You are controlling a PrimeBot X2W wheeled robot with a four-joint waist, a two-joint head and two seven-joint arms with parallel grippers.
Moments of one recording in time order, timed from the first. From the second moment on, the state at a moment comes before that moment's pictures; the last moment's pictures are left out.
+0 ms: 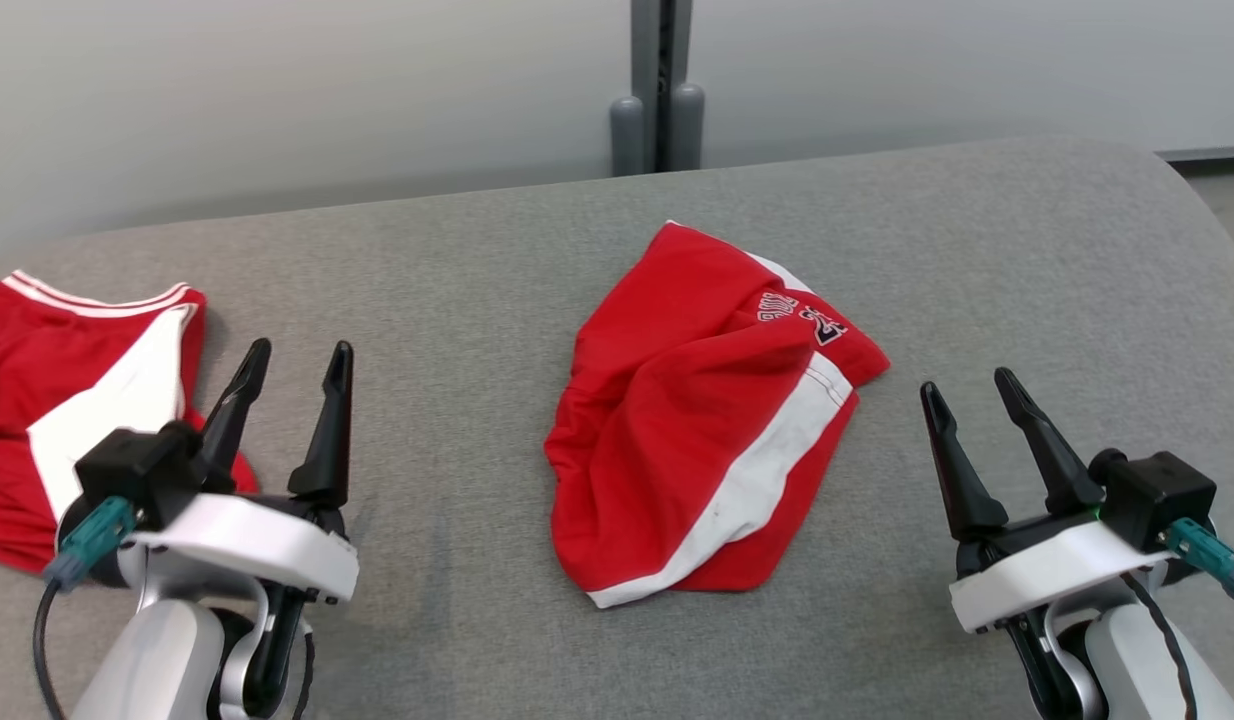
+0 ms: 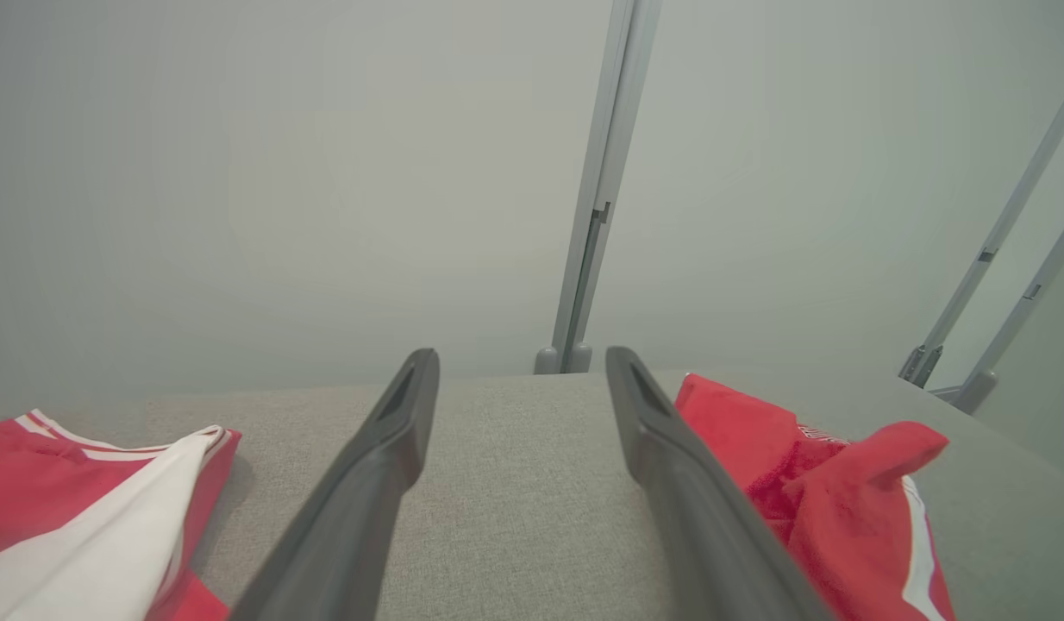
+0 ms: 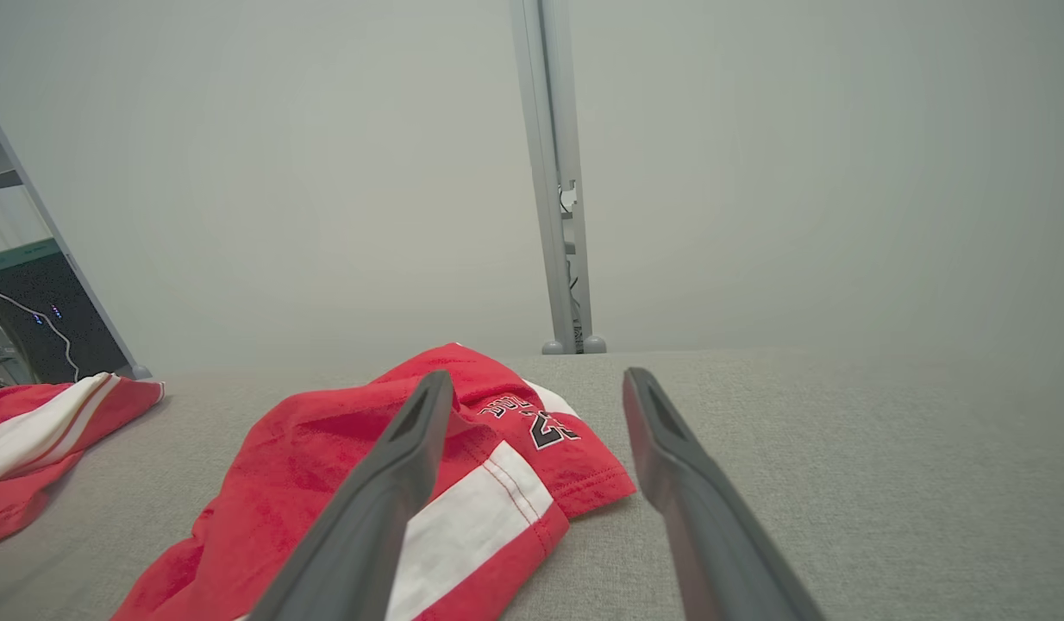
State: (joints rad) left arm -0.24 0.30 -0.27 0.11 -0.54 0.07 -0.10; right arm -0.25 -0.16 0.22 0.29 0.36 0.13 -0.26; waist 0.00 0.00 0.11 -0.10
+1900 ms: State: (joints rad) left arm 0.10 0.06 0.01 0.06 -0.22 0.04 -0.26; right arm -0.12 -0.15 0.16 0.22 0.32 0.13 -0.26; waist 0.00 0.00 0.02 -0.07
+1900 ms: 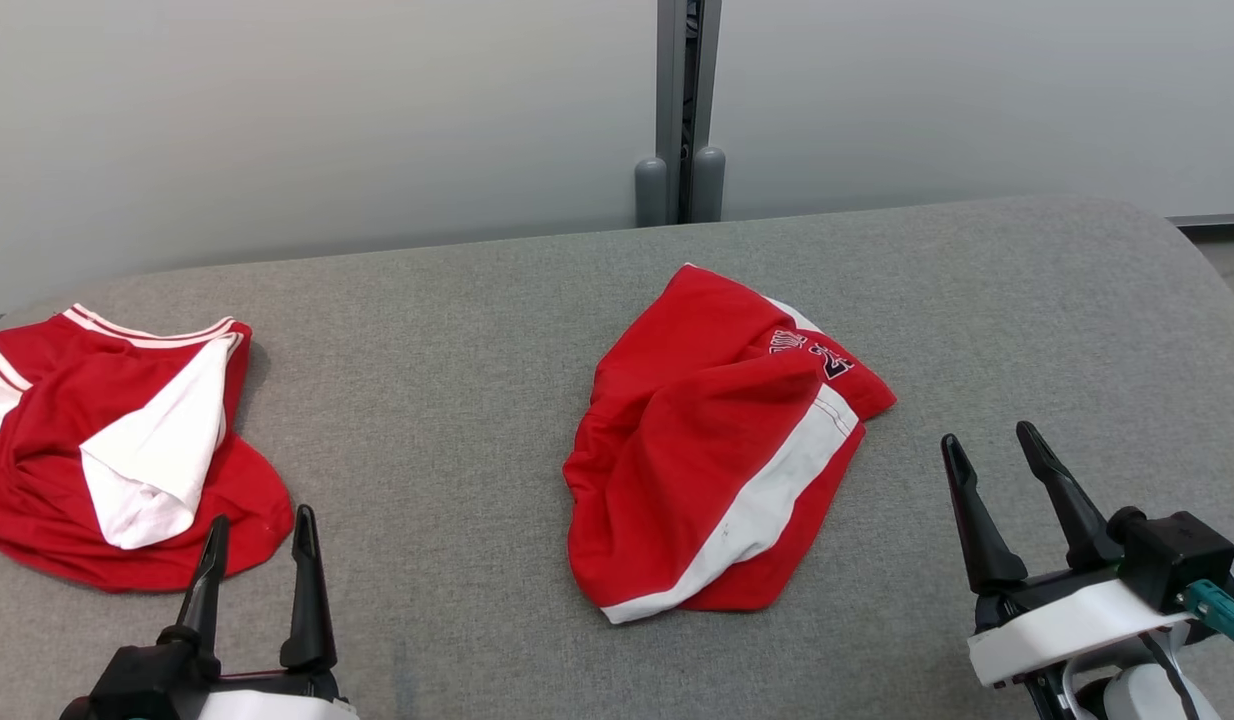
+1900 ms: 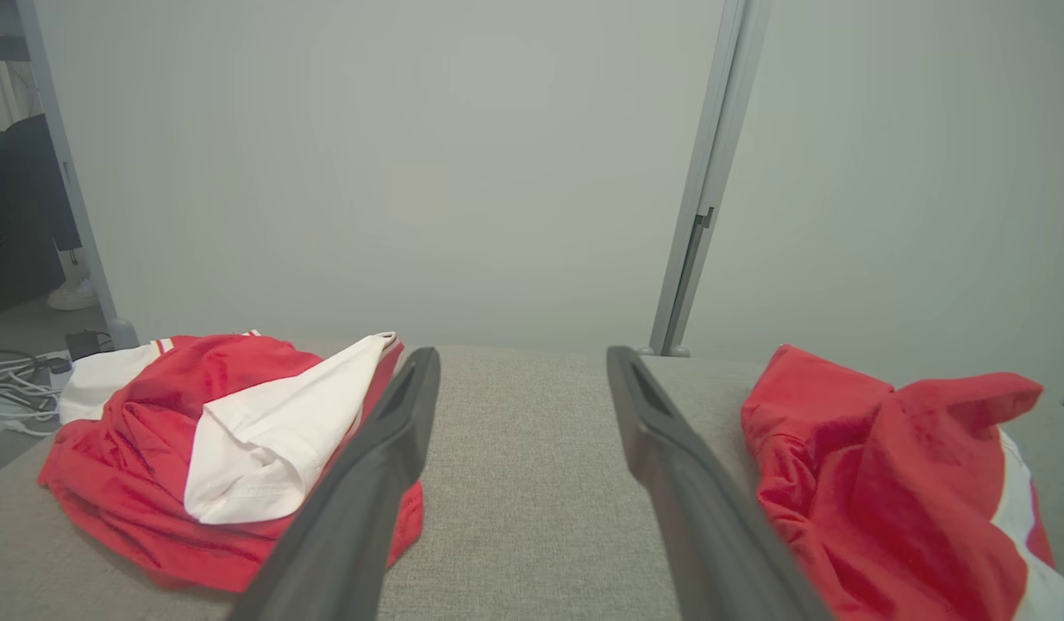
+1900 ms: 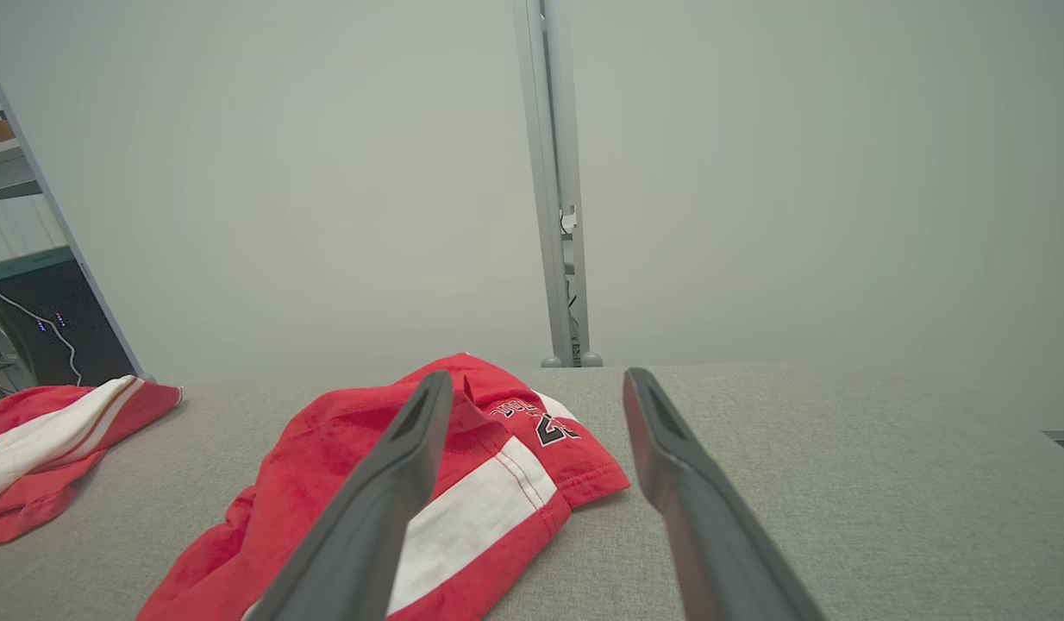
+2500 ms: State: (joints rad) left arm 0.09 0.05 -0.02 0.07 -0.22 0.03 -0.26; right arm -0.20 -0.19 0.22 0.34 0.37 0.13 -0.26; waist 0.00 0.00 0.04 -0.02
